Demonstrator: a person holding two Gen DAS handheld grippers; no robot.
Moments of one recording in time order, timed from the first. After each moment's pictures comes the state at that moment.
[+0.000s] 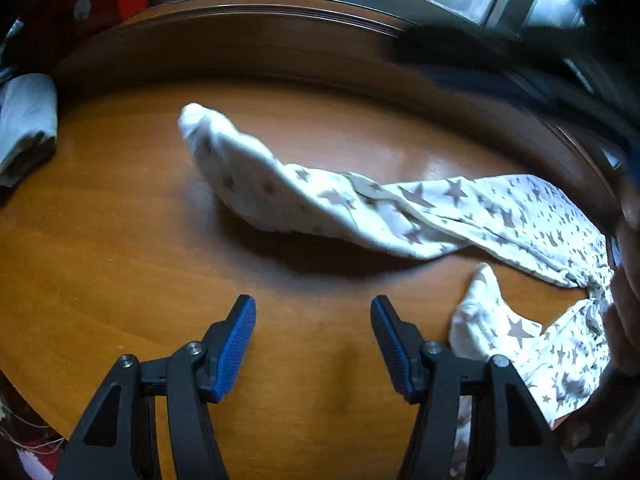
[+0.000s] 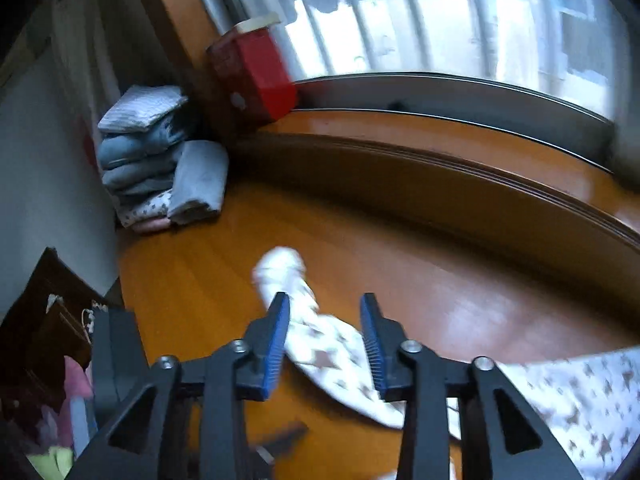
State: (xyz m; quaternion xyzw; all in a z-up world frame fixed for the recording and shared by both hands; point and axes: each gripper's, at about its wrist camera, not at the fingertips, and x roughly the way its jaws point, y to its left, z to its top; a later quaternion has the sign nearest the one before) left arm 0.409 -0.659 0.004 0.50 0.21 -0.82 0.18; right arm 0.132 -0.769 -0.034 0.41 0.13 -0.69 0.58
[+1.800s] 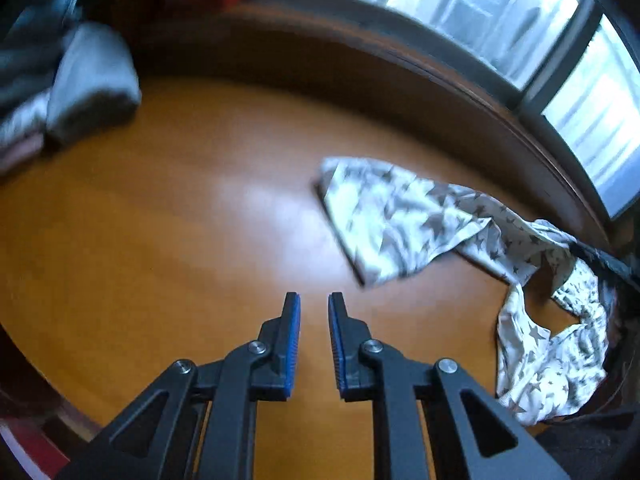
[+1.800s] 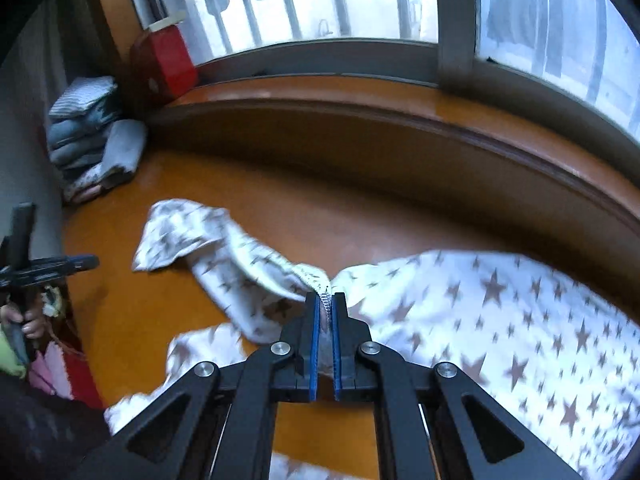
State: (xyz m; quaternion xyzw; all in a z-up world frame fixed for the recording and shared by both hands) left arm 0.460 -0.698 0.000 0.46 0.29 -0.82 0.21; right arm 0.071 -0.665 -0.059 0.42 0.19 -0.72 0.51
